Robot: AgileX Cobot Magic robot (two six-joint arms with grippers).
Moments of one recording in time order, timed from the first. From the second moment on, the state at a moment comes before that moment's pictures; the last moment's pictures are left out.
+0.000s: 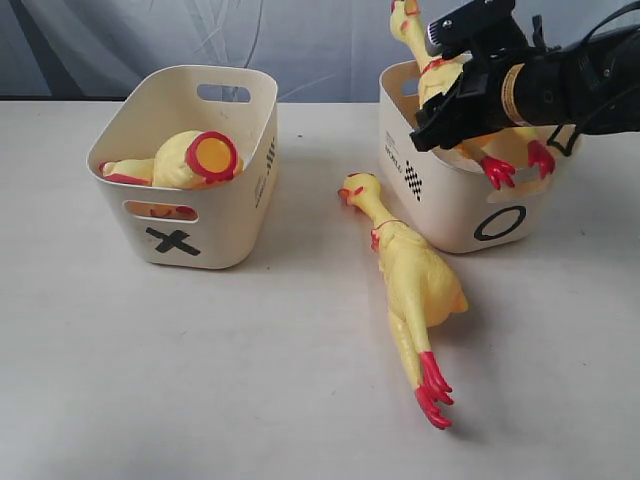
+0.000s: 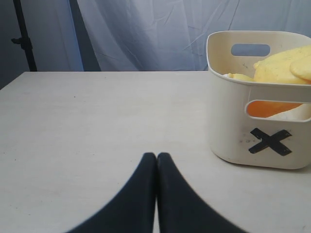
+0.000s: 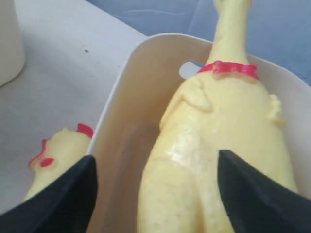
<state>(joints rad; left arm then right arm) 0.03 0.00 0.00 -0.02 0.28 0.03 0.28 1.79 -1.09 -1.69 -0.07 1.33</state>
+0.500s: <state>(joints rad) 0.03 0.00 0.00 -0.02 0.28 0.03 0.28 1.64 -1.05 -1.68 -0.10 1.40</state>
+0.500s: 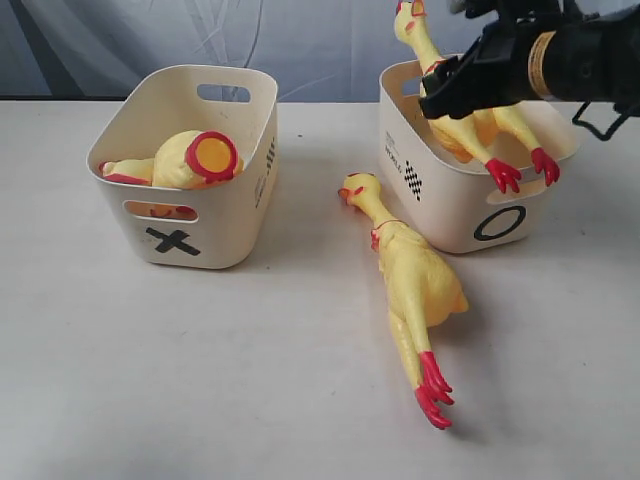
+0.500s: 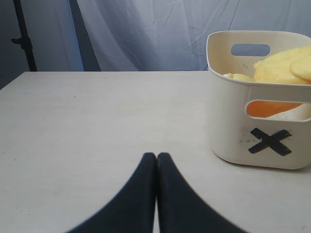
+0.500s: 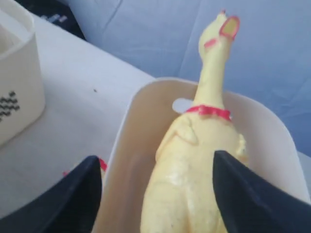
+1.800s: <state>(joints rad) 0.03 0.00 0.00 -0.02 0.28 0.03 0.30 1.55 -0.61 -1.74 -0.52 1.71</state>
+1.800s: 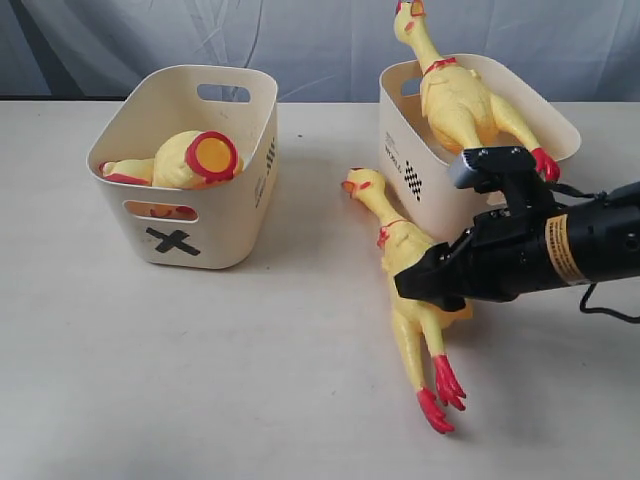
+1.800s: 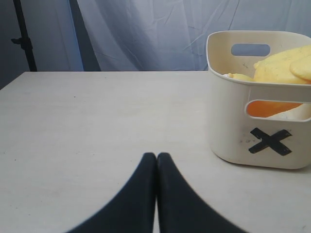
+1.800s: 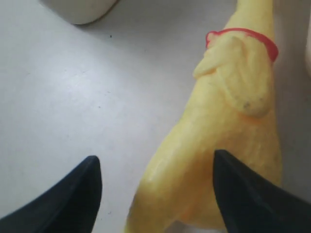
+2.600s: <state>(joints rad) 0.03 0.00 0.00 -0.01 0.28 0.03 0.74 1.38 -0.73 -1.66 -0.18 1.71</state>
